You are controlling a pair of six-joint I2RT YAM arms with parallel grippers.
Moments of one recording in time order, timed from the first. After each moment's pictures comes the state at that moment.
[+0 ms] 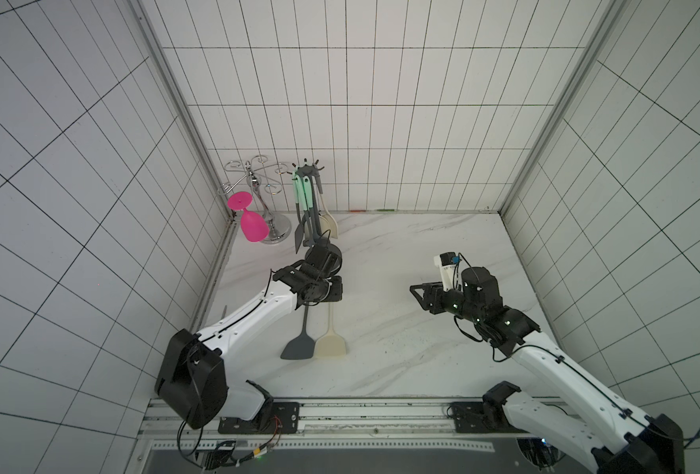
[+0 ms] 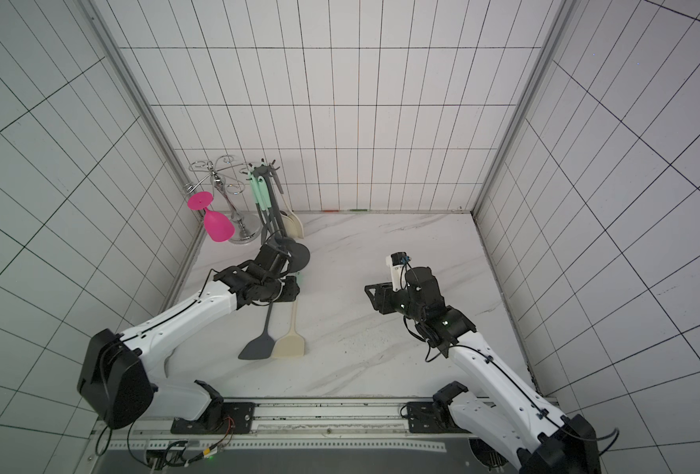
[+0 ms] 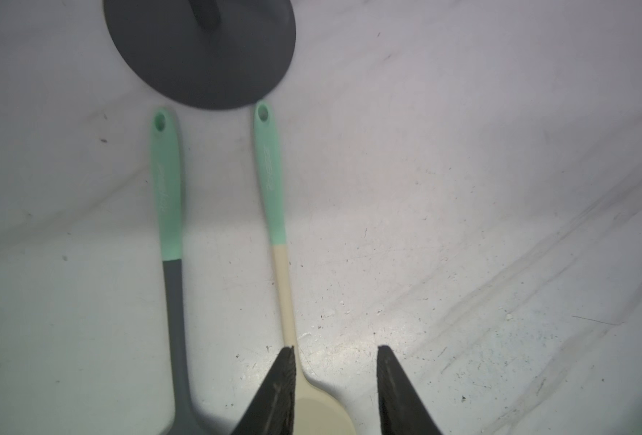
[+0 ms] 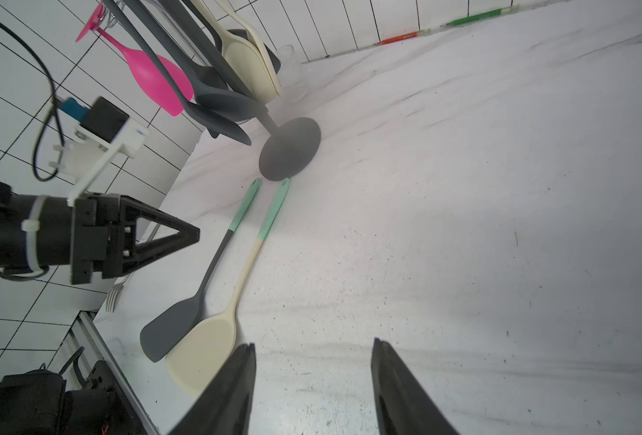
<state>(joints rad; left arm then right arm) -0.55 1.37 1.16 -0.74 -0.01 -0.51 0.50 0.95 0.76 -0.28 -0.22 0.40</state>
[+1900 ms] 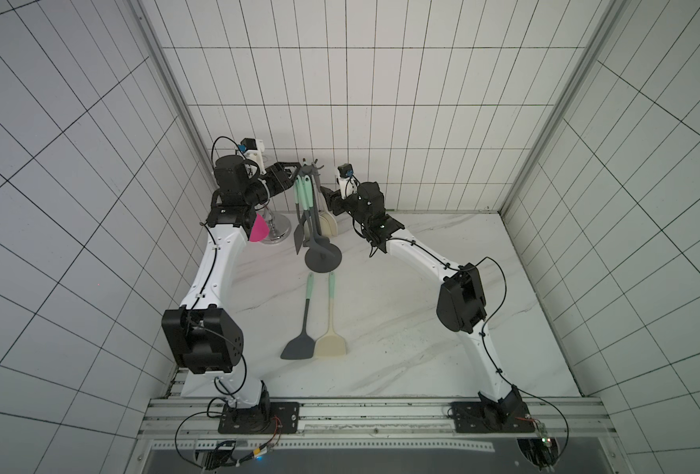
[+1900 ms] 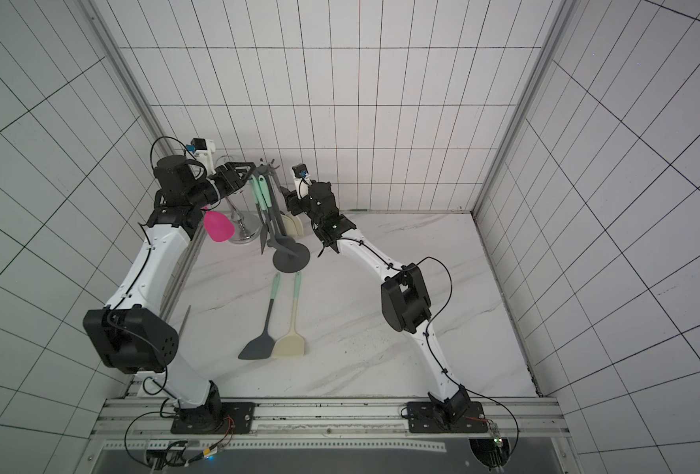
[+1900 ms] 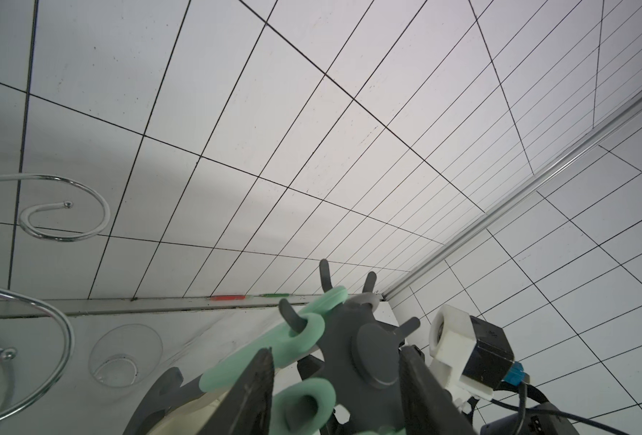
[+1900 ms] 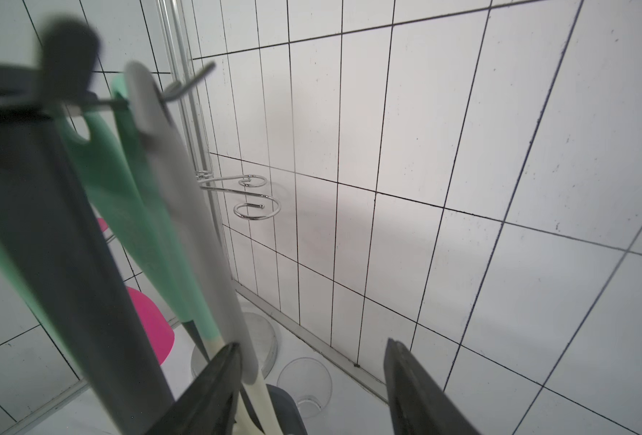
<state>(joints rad) 0.03 1.69 1.74 -0.17 0.63 -0.60 0.67 2.34 2.22 0.17 0.01 0.00</state>
